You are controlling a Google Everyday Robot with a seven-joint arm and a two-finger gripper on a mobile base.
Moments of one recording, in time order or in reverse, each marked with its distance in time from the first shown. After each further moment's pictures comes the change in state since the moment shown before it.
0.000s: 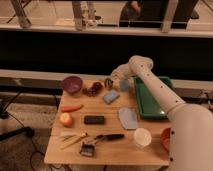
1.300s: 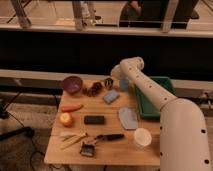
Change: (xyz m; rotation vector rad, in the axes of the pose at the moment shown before) arm 0.030 -0.020 0.029 0.036 0.226 -0.181
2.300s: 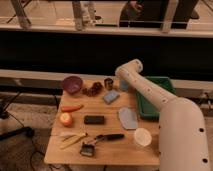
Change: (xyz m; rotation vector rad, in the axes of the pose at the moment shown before) arm 0.040 0.009 0.006 0.012 0.181 -0.136
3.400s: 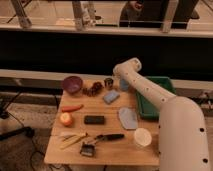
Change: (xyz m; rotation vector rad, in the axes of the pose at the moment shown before) arm -0.016 -0.027 -0.005 0.050 -0.048 0.010
